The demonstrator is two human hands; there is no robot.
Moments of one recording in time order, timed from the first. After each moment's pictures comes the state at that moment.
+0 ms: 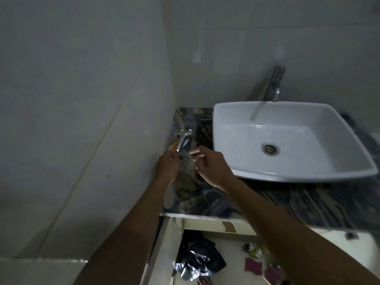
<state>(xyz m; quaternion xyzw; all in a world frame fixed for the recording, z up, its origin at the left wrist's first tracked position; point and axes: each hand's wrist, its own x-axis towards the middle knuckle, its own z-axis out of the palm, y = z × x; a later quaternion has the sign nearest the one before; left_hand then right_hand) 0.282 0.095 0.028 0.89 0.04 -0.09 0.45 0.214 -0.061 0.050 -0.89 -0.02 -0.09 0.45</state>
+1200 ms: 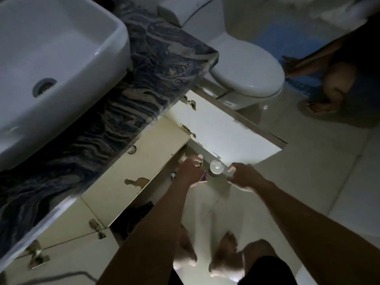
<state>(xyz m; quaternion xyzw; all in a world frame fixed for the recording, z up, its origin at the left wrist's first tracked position) -0.088 -0.226 -0.222 0.78 -0.39 -0.46 0.18 -0.285 -0.287 -0.210 -0.72 0.56 0.18 0.37</state>
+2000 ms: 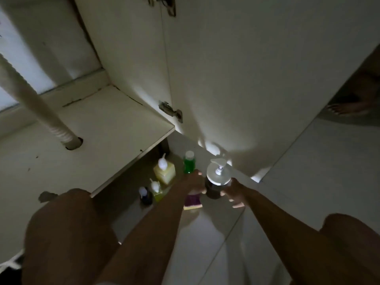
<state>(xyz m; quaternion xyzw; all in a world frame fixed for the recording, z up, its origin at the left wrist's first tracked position) -0.102 -0.307 -0.698 0.70 -0.57 -0.42 0.06 -0.284 -0.331 -0.680 -0.53 0.63 0.02 0.57</state>
